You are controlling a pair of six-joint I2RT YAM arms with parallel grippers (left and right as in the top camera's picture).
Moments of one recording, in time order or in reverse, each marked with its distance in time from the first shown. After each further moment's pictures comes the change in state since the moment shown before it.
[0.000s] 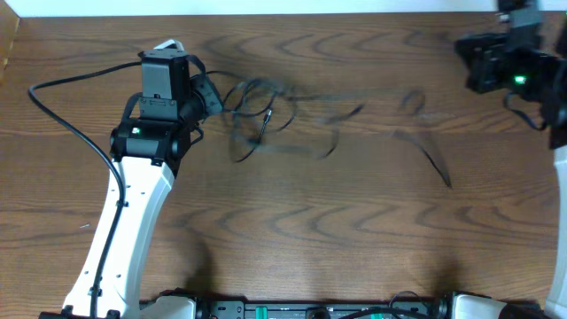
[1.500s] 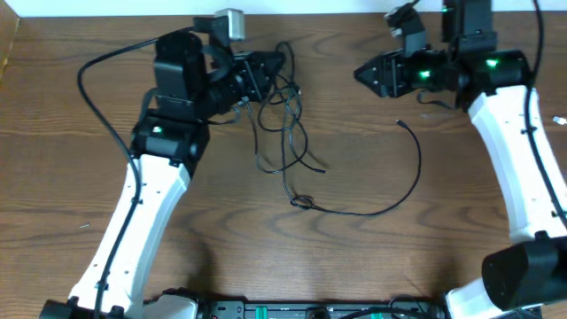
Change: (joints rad) left arm -0.100 0.020 0.000 0.434 0.643 -0.063; right arm 0.292 0.259 0.000 0.008 -0.101 0.022
